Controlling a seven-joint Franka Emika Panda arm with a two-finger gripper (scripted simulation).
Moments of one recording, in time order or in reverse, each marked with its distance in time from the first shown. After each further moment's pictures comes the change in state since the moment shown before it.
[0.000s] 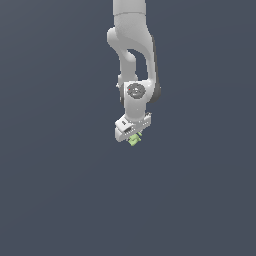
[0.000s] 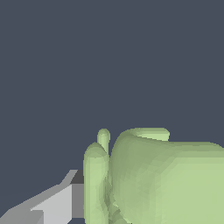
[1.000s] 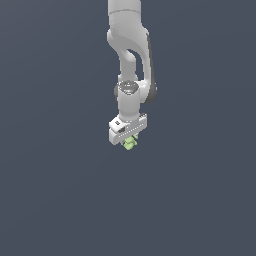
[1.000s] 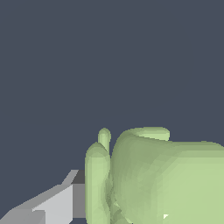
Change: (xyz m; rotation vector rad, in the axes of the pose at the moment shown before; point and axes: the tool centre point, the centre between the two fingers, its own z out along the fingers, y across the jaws) arm 0.016 0.039 -0.019 -0.057 0.102 -0.020
